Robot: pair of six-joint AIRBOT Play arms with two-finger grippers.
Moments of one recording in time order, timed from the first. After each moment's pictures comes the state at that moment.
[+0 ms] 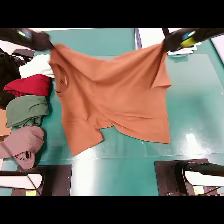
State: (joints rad) left arm -0.08 -1.54 1.95 1.23 -1.35 -1.41; right arm 0.22 -1.42 1.86 -1.51 1.37 1.46
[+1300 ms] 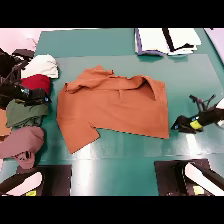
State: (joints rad) left arm 0.14 -1.12 1.11 1.22 -1.32 -1.43; right arm -0.41 -1.02 0.60 -1.19 1.38 1.34
